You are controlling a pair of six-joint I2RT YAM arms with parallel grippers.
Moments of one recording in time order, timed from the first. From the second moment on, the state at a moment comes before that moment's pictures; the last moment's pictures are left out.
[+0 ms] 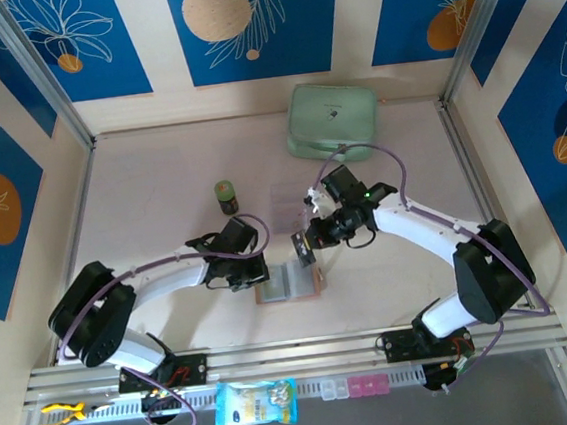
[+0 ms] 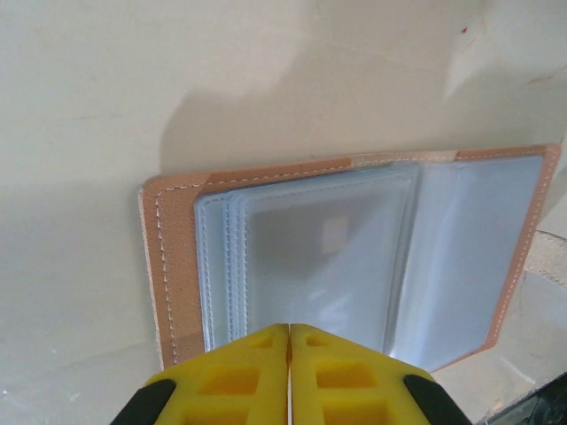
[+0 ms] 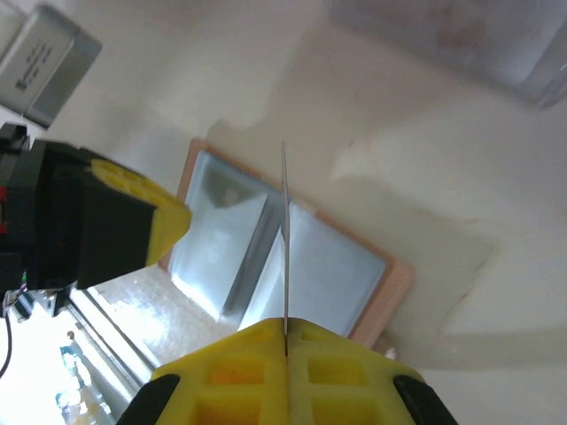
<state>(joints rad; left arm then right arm) -0.76 1.48 0.75 -0.40 0.27 -0.91 0.54 1.46 1.00 -0.67 -0.47 0.27</state>
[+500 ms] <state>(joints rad) -0.74 1.33 0.73 -0.44 0.20 -0.91 0.36 1.68 1.35 -0.74 -0.54 -0.20</state>
